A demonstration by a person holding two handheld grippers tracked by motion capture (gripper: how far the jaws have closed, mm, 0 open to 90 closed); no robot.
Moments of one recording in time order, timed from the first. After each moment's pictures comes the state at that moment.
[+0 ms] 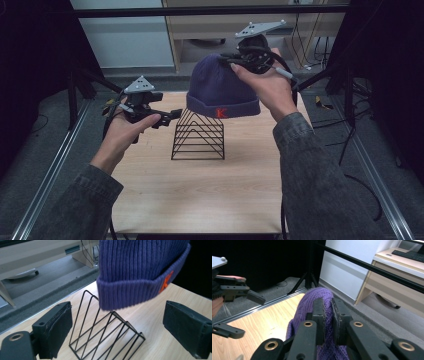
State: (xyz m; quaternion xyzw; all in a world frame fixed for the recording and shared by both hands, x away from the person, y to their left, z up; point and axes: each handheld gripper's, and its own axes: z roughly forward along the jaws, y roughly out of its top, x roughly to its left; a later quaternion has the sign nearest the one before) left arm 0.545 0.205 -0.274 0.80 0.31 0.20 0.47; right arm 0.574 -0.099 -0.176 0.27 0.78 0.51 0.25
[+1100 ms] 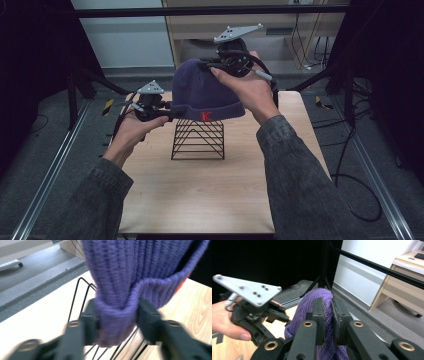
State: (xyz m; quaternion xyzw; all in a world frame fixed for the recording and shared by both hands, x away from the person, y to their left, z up) left arm 0.578 0.199 -0.309 0.82 0.29 0.16 0.46; right arm 0.575 -0.063 -0.183 0.25 0.78 0.53 0.21
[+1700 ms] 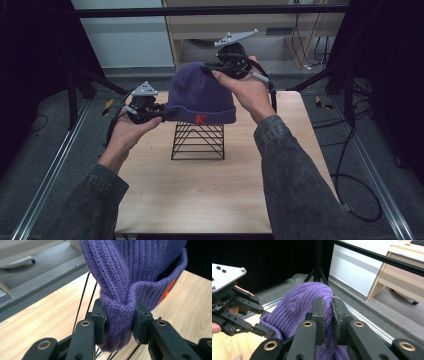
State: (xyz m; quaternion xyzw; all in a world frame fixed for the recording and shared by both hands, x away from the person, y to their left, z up) left arm 0.564 0.214 -0.306 0.82 0.32 0.18 0.44; right arm 0.595 -0.062 -0.206 0.28 0.79 0.50 0.21
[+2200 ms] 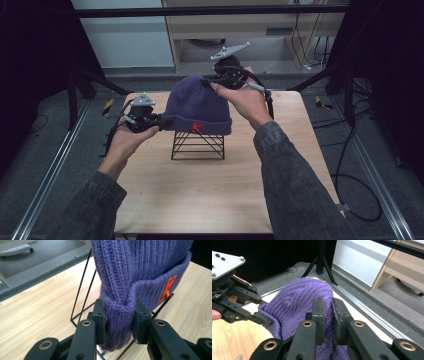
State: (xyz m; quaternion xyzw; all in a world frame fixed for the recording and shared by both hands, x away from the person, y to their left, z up) left arm 0.559 0.225 -0.335 0.82 0.33 0.17 0.43; right arm 0.598 -0.057 -0.236 0.28 0.82 0.47 0.19
